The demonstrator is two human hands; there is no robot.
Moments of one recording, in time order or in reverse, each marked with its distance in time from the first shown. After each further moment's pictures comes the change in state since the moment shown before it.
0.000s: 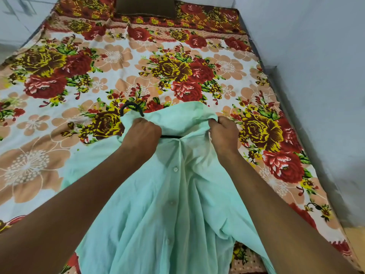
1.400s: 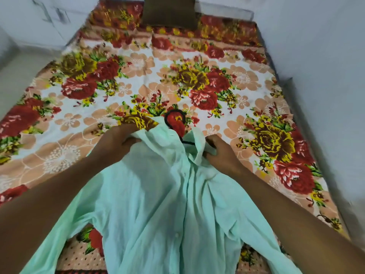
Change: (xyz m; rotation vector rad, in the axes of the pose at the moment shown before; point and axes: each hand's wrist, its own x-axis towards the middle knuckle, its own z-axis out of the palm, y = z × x) left_hand -0.077 -0.110 0.025 -0.683 0.339 -0.147; right_hand -0.027 0.016 -0.003 -0.470 -0.547 -0.331
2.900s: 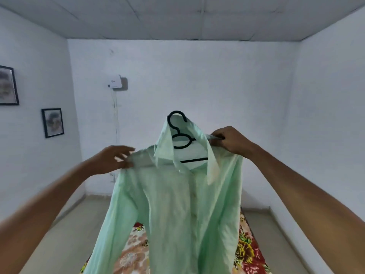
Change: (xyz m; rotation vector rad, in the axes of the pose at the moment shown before) left_hand -0.214 0.394 -0.658 -0.031 0.184 0.134; right_hand -0.462 -0.529 -0.465 -0.175 0.314 -0.741
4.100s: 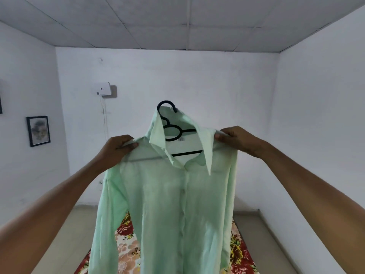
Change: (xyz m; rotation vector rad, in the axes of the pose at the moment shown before) left_hand 0.016 0.089 0.015 -0.226 0.238 0.128; right_hand -0.052 0.004 -0.079 0.109 -0.057 0.062
